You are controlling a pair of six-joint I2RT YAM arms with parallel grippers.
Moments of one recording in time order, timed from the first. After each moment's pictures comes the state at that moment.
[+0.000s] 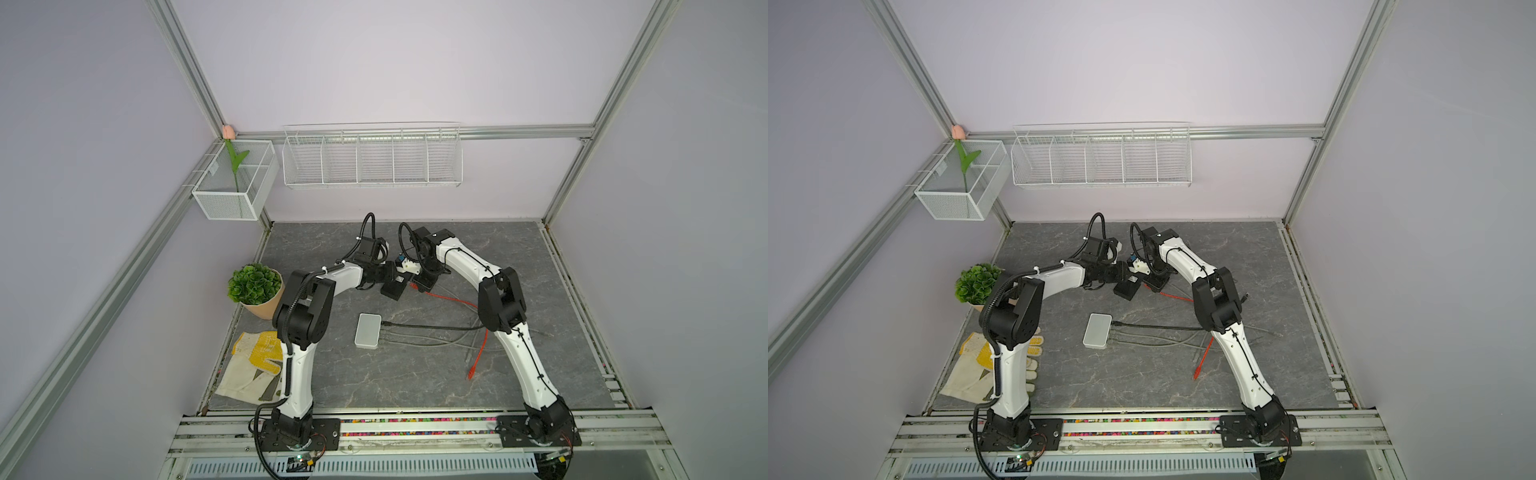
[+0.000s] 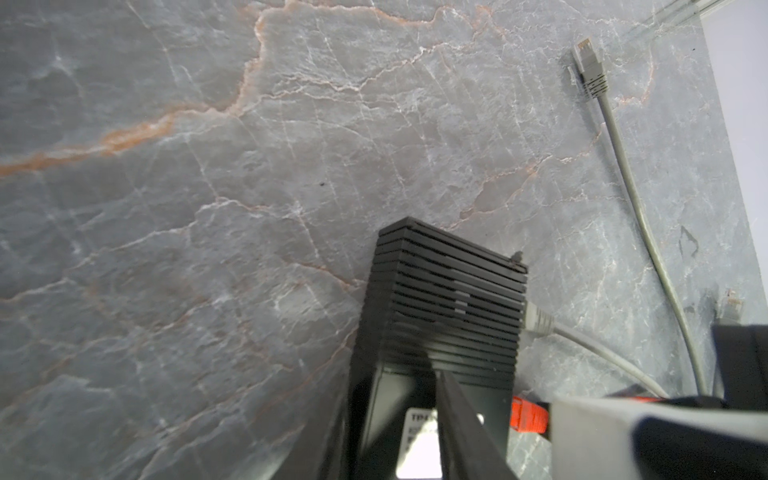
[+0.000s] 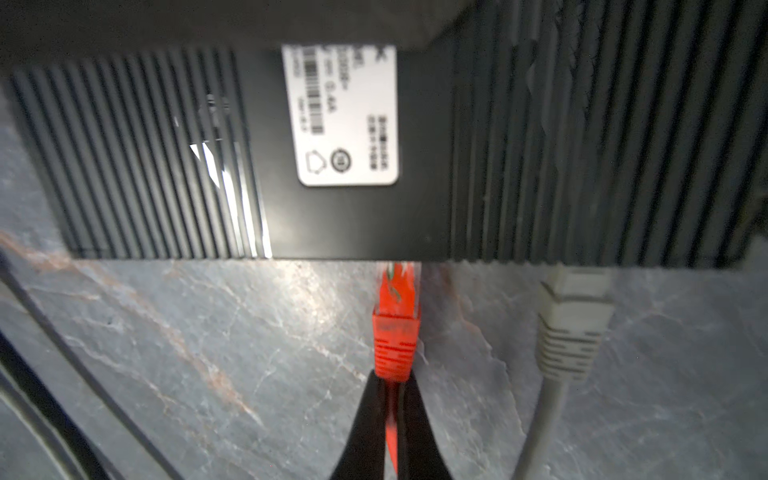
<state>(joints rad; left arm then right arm) -0.45 2.11 1.40 -0.14 0.31 -0.37 0.55 2.51 2.26 -1.24 -0.16 -0.51</state>
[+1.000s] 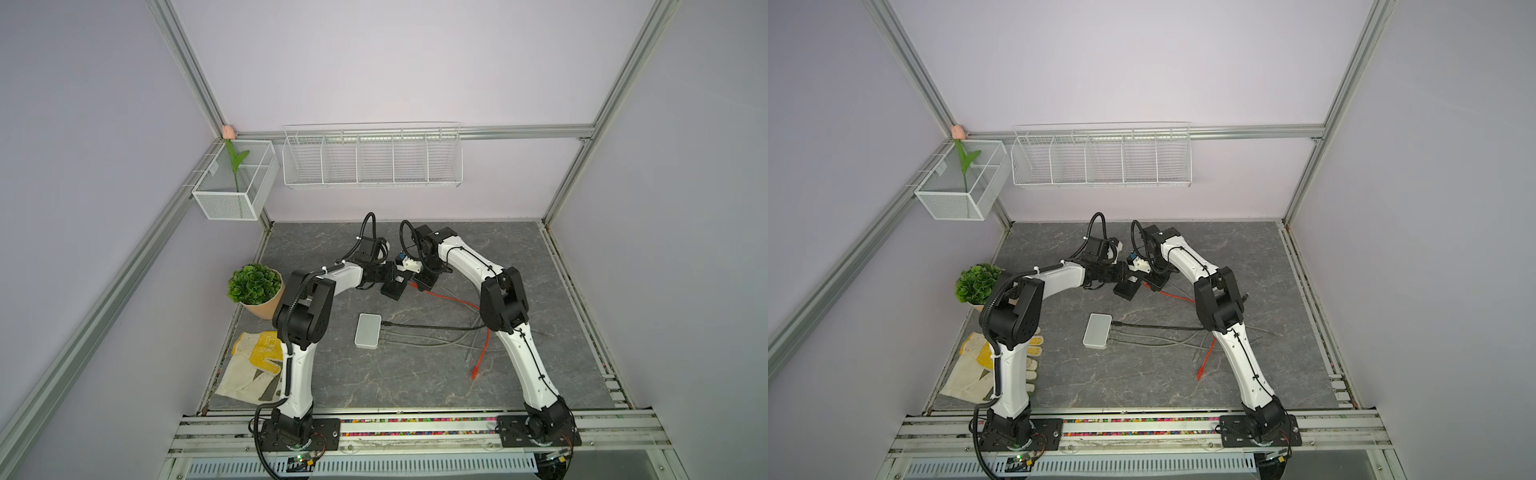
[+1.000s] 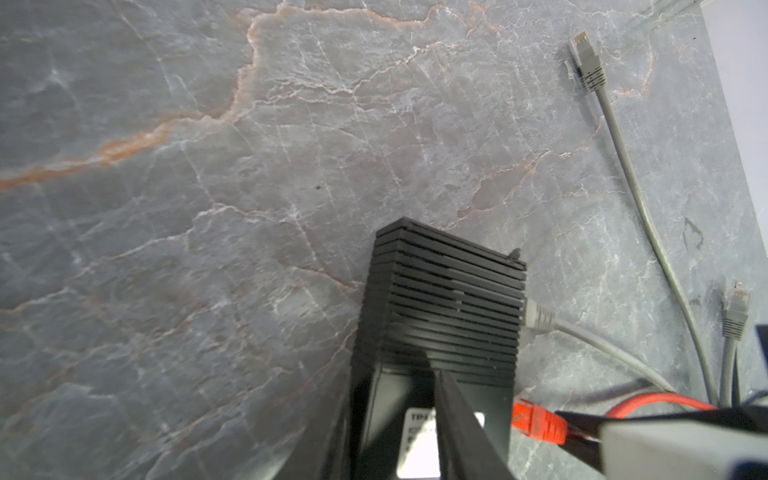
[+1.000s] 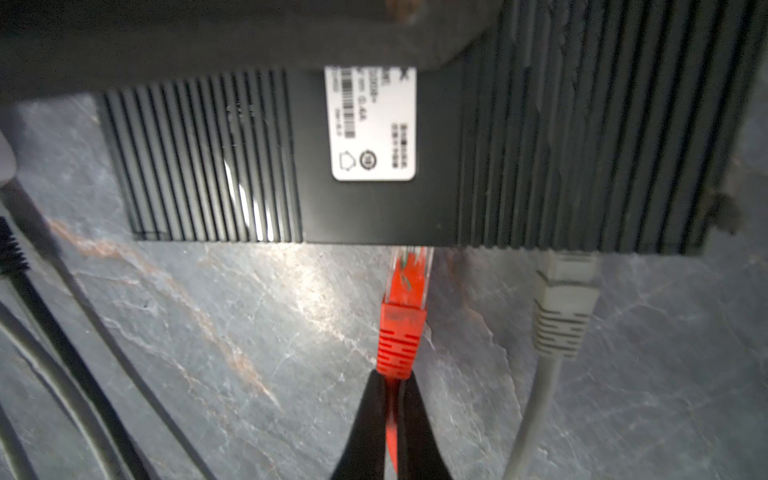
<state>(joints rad) -0.45 2.12 1.40 -0.15 0.32 -0.34 0.54 2.49 2.25 -1.24 -0.19 -0.52</state>
